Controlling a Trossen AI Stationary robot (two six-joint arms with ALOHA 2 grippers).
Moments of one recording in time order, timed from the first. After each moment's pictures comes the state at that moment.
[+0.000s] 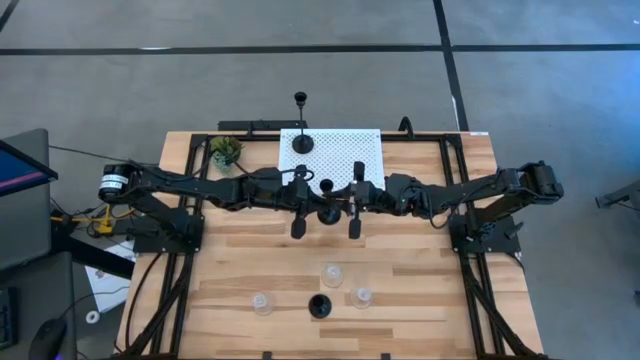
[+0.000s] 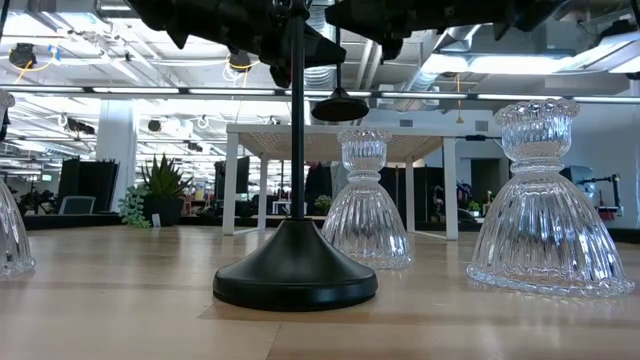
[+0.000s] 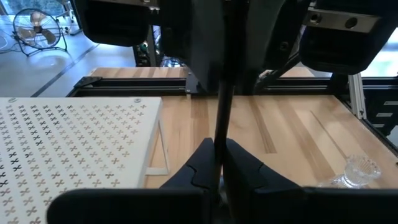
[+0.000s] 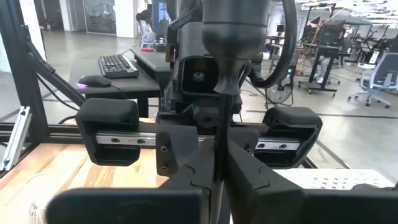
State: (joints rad) left arm 0.04 1.28 0.85 0.36 0.06 0.08; right arm 0.04 1.43 0.82 0.58 0.13 -0.08
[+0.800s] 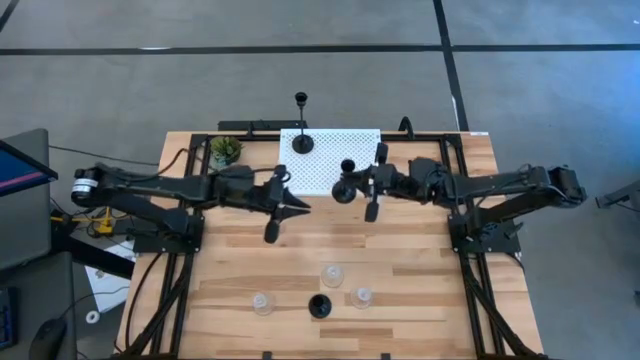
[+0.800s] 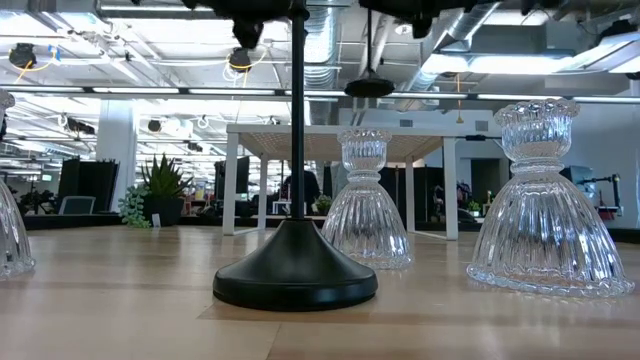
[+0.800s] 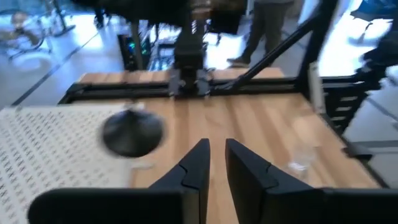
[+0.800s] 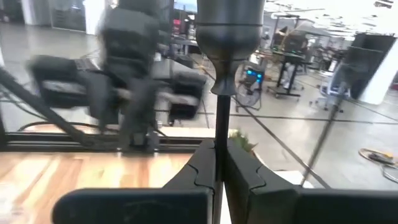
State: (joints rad) left arm -0.03 1.00 0.84 0.08 0.06 0.08; right arm -0.03 1.20 0.81 0.38 0.17 -0.14
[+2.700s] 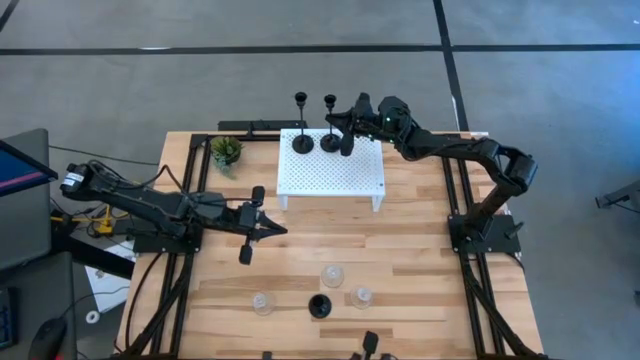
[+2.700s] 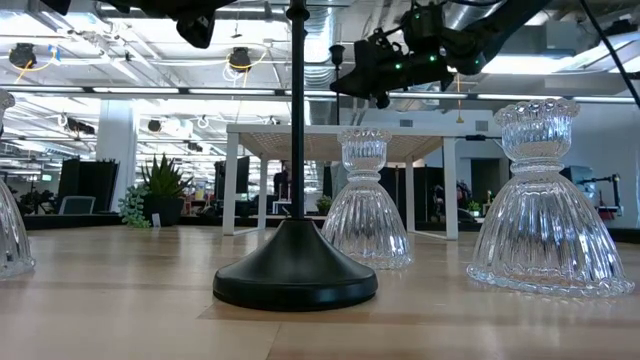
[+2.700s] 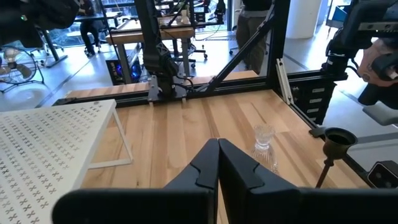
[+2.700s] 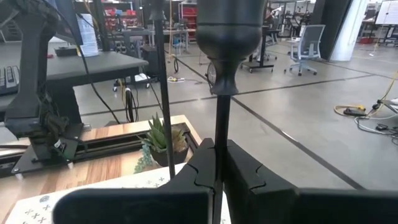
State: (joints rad) left arm -0.25 0.77 0.55 0.23 -0.11 0.10; right arm -0.58 1.64 1.07 0.50 -0.24 -0.01
